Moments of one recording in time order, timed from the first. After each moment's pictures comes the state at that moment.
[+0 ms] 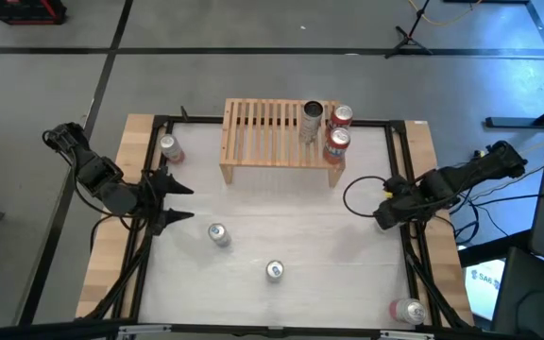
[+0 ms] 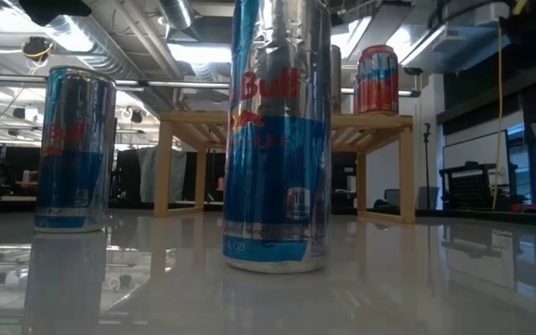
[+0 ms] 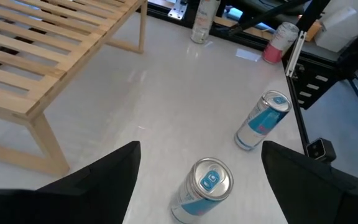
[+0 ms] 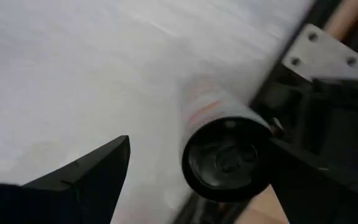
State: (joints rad) left arm -0.68 0.67 0.86 -0.82 -0.65 -0.71; right arm 0.44 1.01 1.03 -1.54 0.03 1.51
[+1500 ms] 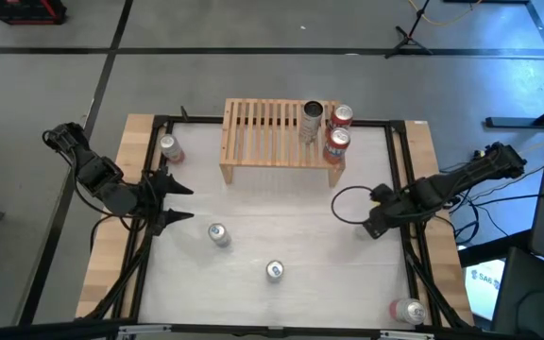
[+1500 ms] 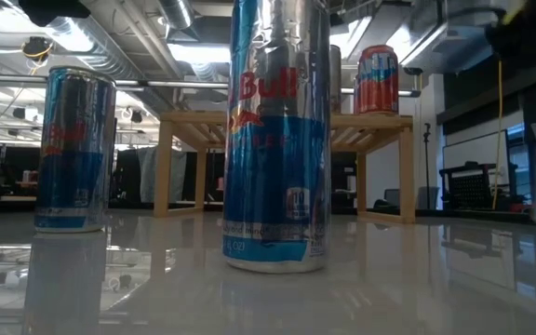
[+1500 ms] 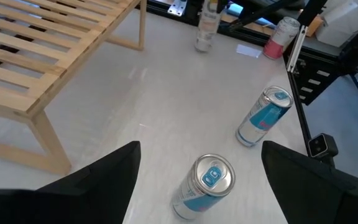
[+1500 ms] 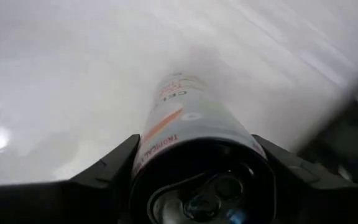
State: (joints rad) left arm -0.68 0.67 0.86 -0.83 -0.64 -0.70; right arm 0.44 1.02 0.90 -1.27 0.04 1.36
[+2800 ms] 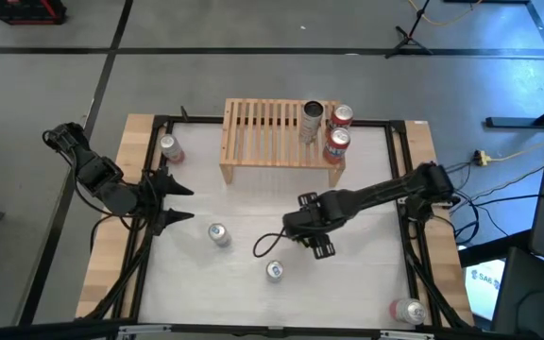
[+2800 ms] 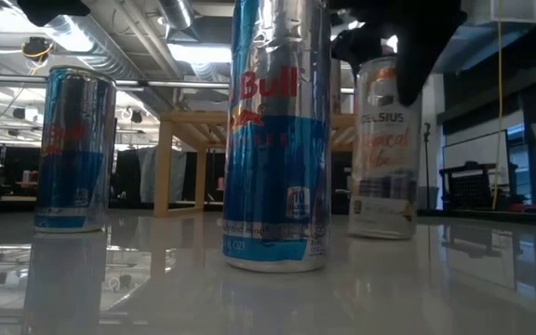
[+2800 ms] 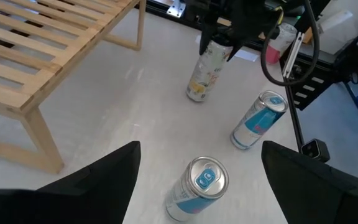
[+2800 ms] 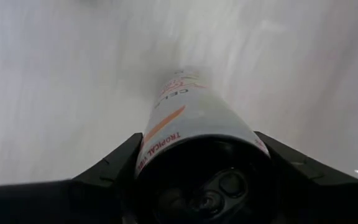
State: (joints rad) left arm -0.68 0.67 0.86 -0.82 -0.64 -0.73; right arm 0.28 1.86 1.63 -1.20 0.04 -0.01
